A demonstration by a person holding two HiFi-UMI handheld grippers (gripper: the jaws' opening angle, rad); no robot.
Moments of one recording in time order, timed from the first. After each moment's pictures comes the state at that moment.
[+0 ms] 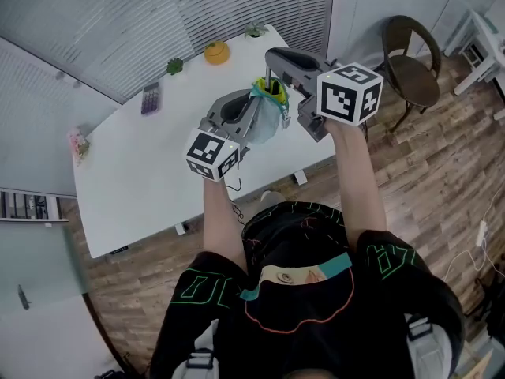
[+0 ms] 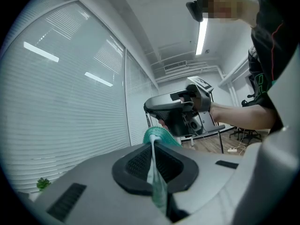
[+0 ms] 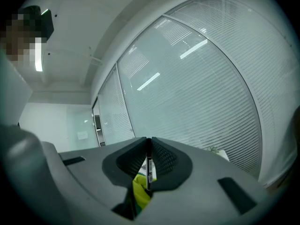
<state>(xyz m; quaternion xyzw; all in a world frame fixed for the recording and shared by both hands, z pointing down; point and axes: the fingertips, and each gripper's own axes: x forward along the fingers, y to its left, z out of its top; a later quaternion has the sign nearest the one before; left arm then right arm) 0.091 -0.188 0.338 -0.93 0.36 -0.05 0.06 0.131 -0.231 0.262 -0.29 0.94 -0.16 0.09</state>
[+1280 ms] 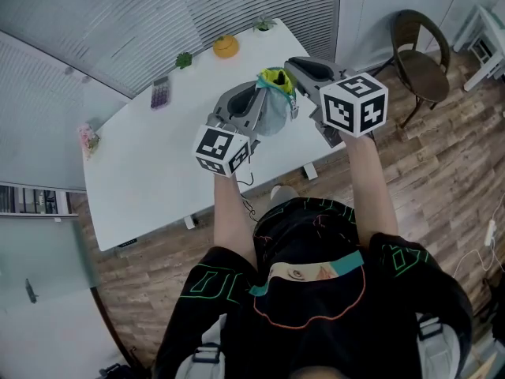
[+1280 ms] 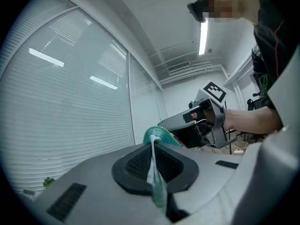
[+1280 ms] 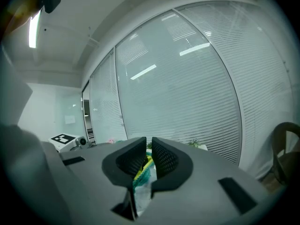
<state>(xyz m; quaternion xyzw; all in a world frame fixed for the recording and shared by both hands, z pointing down) 0.084 -0.185 0.331 -0.92 0.39 -0.04 0.06 0.140 -0.216 0.310 -0.35 0.93 -0.13 0.00</state>
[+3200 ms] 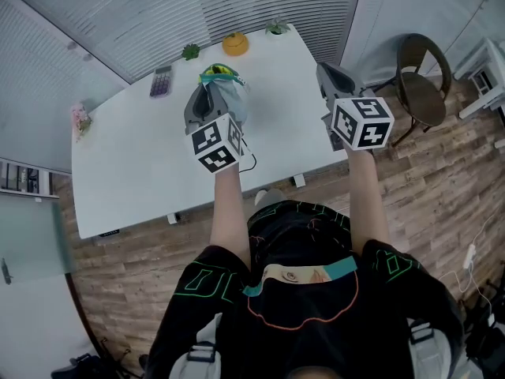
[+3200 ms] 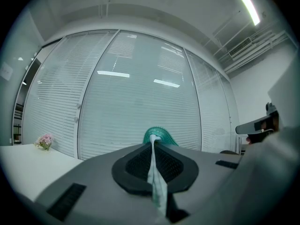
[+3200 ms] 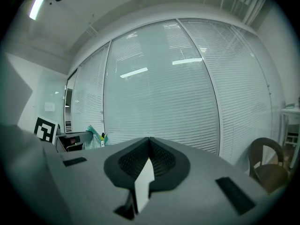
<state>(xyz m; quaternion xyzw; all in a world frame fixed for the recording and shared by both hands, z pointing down) -0.074 -0.210 0.335 -0.68 0.73 0.01 -0.02 0.173 -0.248 0.331 -0.47 0.88 -0.07 -0.01</state>
